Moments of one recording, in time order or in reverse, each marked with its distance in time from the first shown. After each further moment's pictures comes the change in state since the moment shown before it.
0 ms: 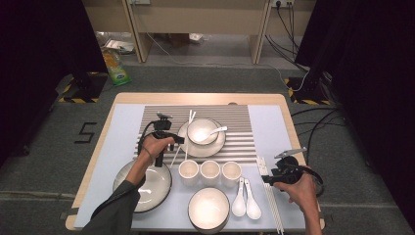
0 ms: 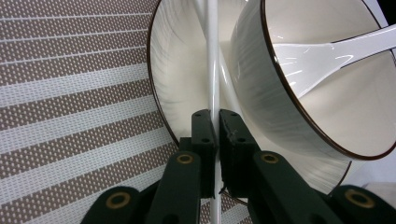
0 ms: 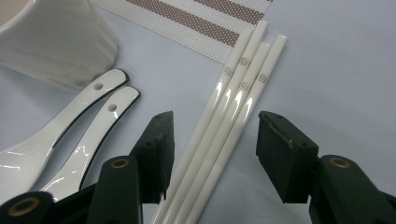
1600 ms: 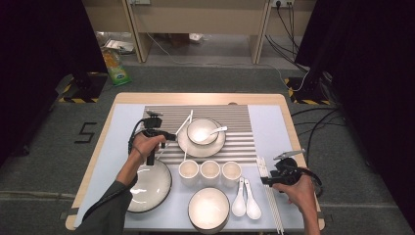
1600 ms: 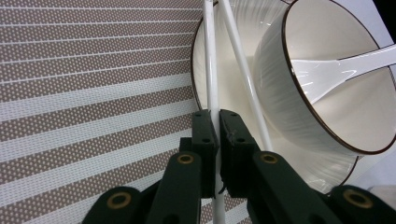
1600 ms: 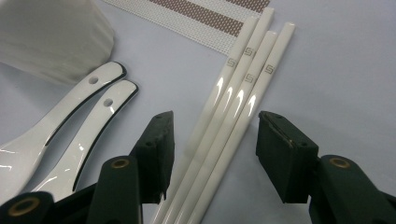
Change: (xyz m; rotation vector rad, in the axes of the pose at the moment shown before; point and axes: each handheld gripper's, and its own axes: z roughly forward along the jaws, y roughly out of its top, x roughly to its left) left arm 0.013 0.002 -0.026 -0.042 0.038 -0.006; right arm -0.002 -0.005 0.008 0.007 0.015 0.013
